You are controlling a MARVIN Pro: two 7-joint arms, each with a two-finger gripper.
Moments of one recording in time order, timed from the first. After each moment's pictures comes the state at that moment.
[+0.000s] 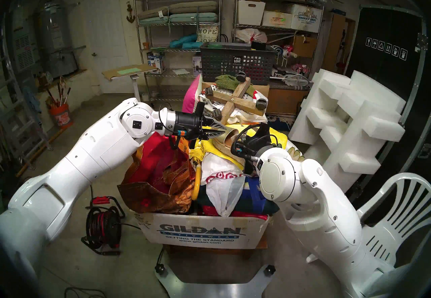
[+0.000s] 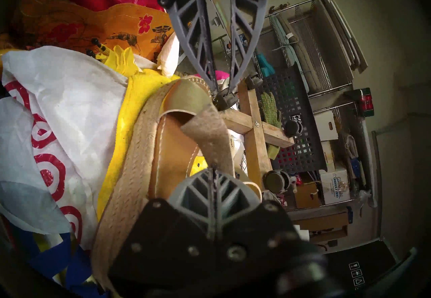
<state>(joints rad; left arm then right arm) 0.74 -0.92 -0.83 -1.41 0.24 -0.70 -0.69 -1.38 -1.15 1.05 -2.18 -1.06 0.74 0.74</state>
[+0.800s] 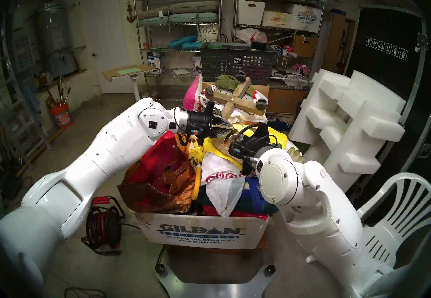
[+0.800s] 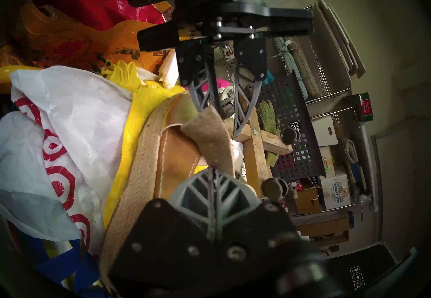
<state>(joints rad) 0.70 -1.06 -0.81 -1.28 0.42 -0.74 -0.61 -1.39 -1.15 1.04 -2.22 -1.06 0.73 0.74</state>
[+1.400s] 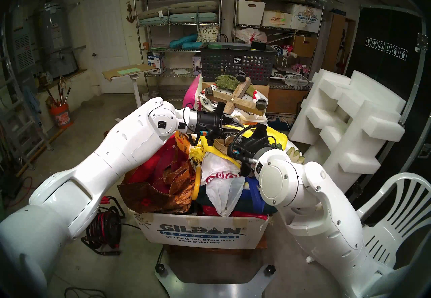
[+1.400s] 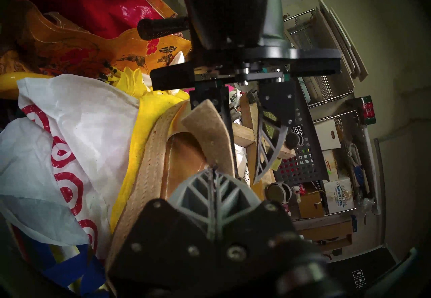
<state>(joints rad) 0.69 -1.11 -0.79 -1.27 0.39 -0.78 -0.63 -1.39 -1.15 1.03 -2.22 -1.05 0.72 0.74</state>
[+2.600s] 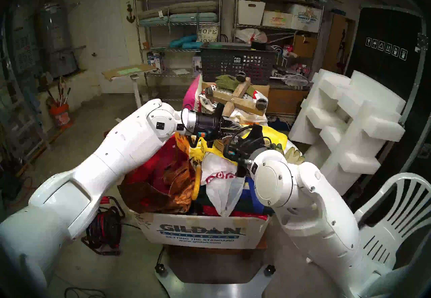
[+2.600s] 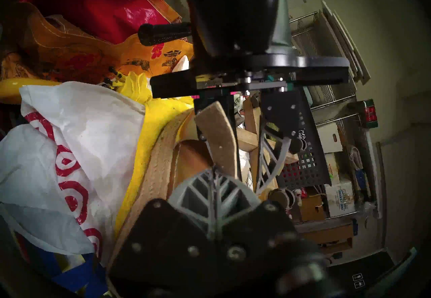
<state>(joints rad) 0.70 -1.10 -0.80 -1.27 0.37 -0.80 -0.64 -1.38 -1.17 1.01 -2.21 -1.07 0.72 0.75</state>
